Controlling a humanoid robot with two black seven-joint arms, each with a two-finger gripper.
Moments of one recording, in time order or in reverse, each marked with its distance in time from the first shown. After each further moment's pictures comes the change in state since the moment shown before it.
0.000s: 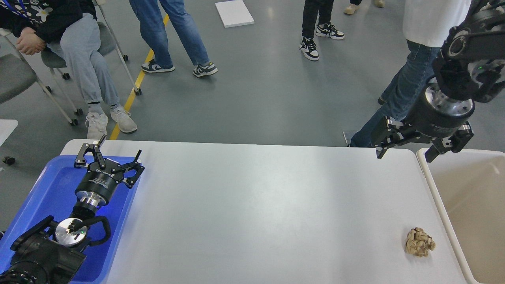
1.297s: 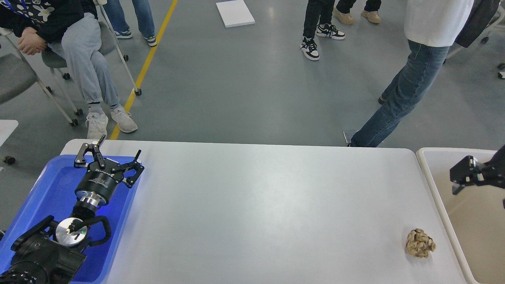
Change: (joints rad) left arm 0.000 0.000 0.000 0.000 0.000 0.000 0.000; right arm -0.404 -0.455 0.190 -0.170 -0.364 -0.001 0.000
